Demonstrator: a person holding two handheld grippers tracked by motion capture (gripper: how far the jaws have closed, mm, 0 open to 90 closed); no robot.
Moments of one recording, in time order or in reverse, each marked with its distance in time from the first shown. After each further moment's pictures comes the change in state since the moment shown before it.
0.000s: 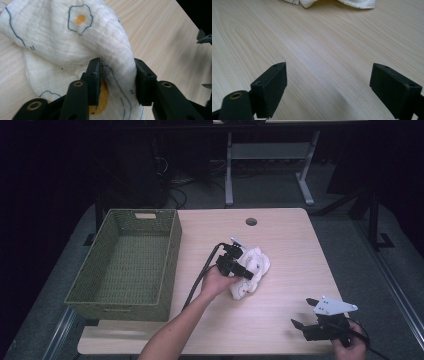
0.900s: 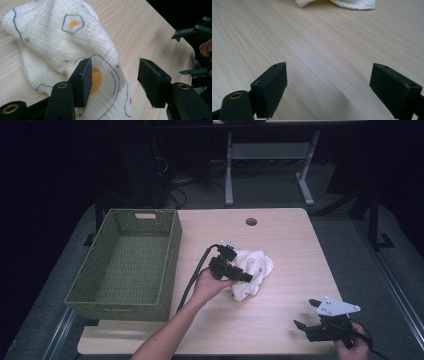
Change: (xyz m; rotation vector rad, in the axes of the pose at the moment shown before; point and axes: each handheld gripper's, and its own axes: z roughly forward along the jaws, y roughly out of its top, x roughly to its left) left arm -0.006 -0.016 -0.026 -0.085 -0.059 0.070; right arm -0.005 -0.006 -0.003 0.010 -0.007 -0.004
